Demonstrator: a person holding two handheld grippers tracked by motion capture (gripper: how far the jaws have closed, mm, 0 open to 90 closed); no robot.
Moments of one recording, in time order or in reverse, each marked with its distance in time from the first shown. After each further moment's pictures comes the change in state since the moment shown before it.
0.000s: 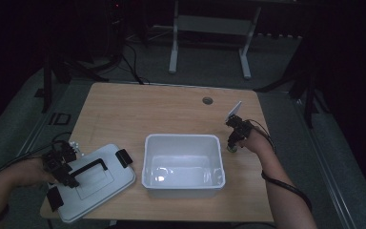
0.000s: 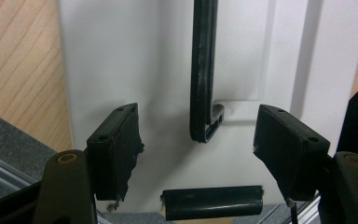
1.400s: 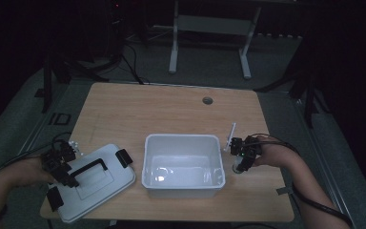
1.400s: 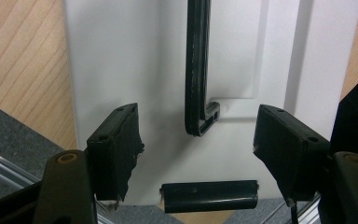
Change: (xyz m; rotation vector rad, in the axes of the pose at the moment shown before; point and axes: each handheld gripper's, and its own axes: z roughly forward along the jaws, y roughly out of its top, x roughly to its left) left arm -0.003 0.000 -0.007 -0.005 0.014 0.010; right arm 0.066 -0.072 -0.057 0.054 0.016 -0.677
